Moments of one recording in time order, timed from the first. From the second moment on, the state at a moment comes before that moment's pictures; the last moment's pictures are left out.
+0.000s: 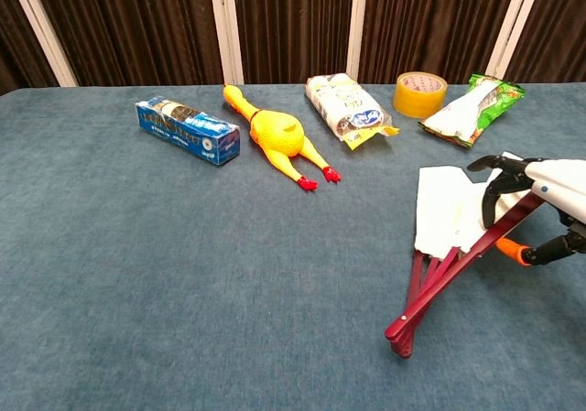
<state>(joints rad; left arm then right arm) -0.04 -1.13 -0.03 -1.69 1.55 1.55 0.08 0.39 -1.58 0.05 -1.28 -1.55 1.22 -0.02</state>
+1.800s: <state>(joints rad) -0.07 -1.16 -0.04 -1.64 1.56 1.52 0.00 0.60 -1.15 0.34 -1.79 -1.34 1.07 -0.16</state>
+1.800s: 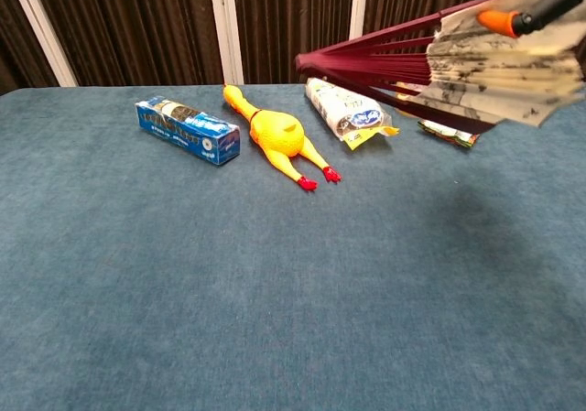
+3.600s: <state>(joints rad) -0.27 -1.49 -0.06 -1.46 1.62 1.40 -0.39 1.20 -1.21 0.52 -2.19 -0.68 1.16 -0.64</state>
